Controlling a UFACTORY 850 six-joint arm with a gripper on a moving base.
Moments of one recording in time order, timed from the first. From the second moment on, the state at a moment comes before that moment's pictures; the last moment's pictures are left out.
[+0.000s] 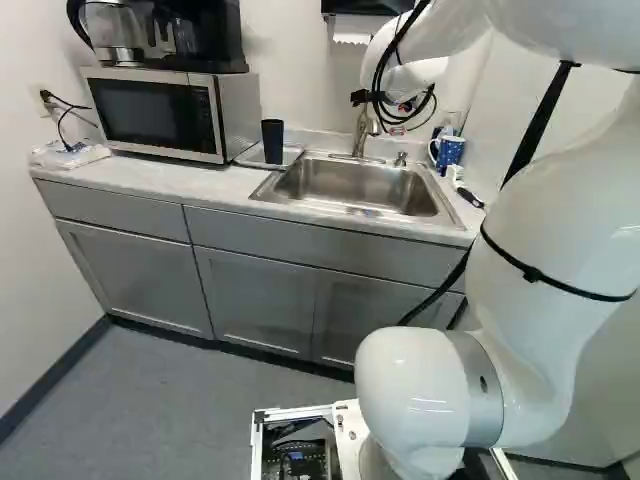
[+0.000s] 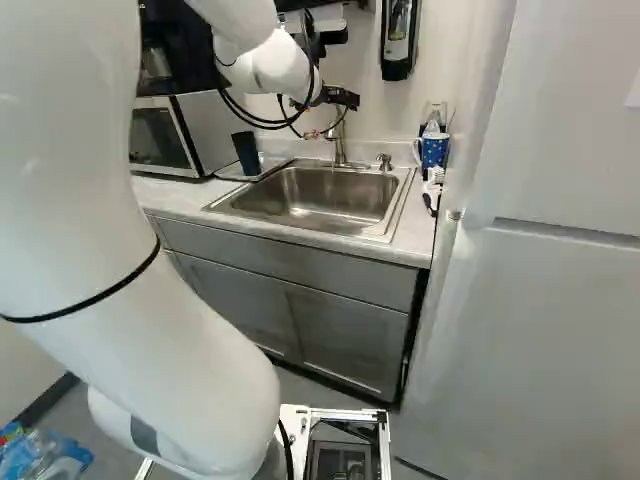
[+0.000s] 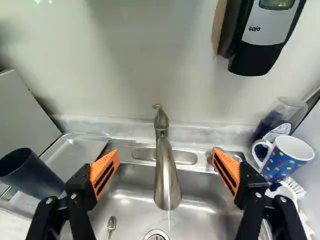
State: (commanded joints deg) arm -9.7 1.2 -61.8 -1.4 7.3 2.4
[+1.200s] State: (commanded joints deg) arm -11.0 7.0 -56.3 -8.3 -15.2 2.4
